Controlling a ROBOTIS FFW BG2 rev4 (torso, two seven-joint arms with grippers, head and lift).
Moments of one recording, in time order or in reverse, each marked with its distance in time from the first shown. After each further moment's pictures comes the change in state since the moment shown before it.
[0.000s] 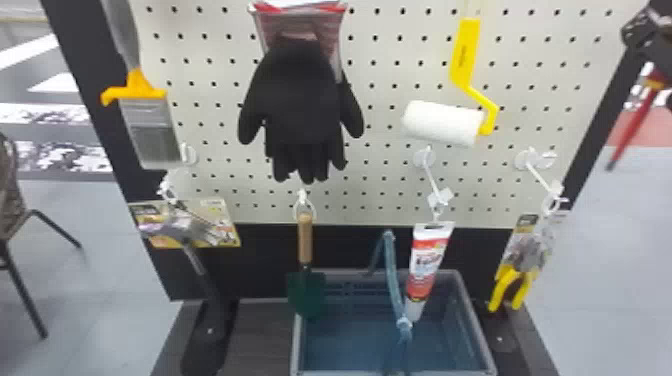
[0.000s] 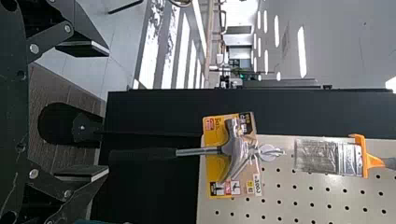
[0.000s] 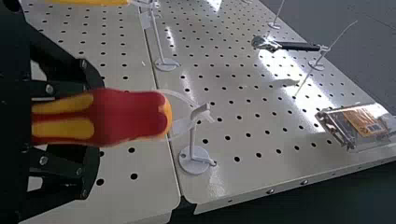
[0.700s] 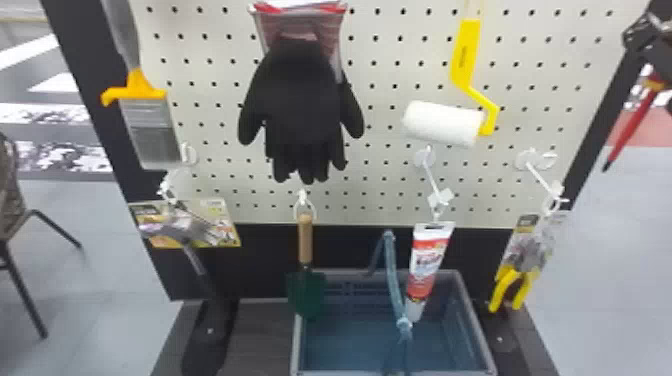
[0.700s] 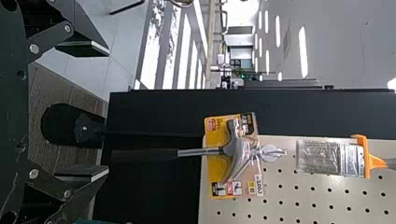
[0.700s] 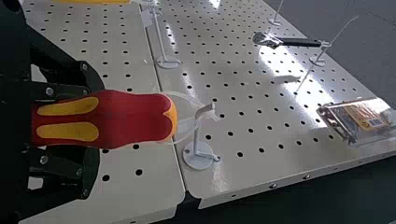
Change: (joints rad) left arm 0.006 -0.002 0.000 0.000 0.000 0.000 0.000; right arm 0.009 0.009 -0.008 -0.001 -0.001 0.007 -0.002
